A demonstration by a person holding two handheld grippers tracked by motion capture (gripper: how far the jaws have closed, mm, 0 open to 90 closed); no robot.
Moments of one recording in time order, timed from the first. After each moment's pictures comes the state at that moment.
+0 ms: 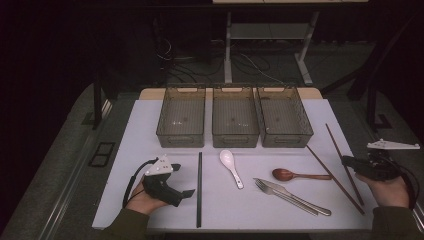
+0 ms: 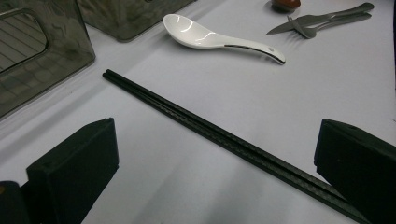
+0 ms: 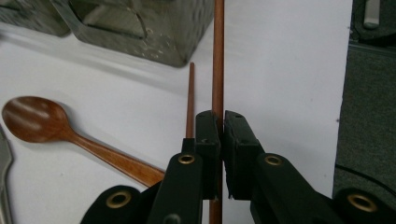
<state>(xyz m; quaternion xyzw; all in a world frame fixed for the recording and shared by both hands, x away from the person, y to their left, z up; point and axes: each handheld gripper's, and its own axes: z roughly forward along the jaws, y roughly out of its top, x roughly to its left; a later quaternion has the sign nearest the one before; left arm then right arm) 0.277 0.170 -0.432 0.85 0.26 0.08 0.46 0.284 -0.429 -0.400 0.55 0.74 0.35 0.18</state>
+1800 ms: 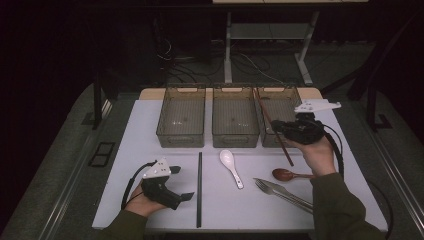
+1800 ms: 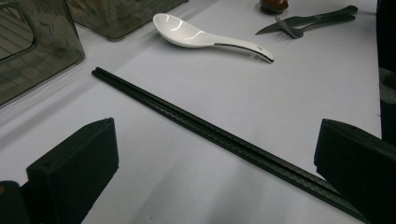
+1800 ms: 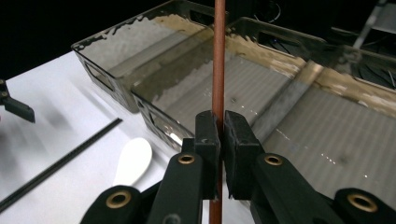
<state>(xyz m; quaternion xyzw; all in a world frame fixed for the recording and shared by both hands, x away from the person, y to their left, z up) 0.272 0.173 -0.436 0.84 0.25 0.07 0.47 0.352 -0.247 -0.328 0.39 0.78 0.46 0.16</state>
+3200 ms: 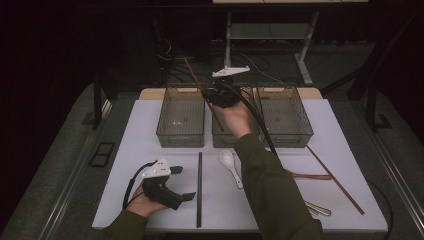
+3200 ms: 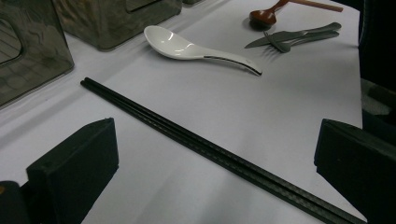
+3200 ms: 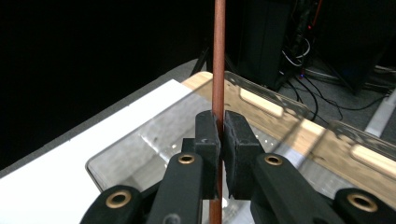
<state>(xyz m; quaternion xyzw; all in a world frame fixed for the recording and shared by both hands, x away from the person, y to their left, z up) 0.271 0.170 -0.434 0.83 0.26 0.05 0.50 0.451 -0.061 -0.303 0.36 0.77 0.50 0.16</state>
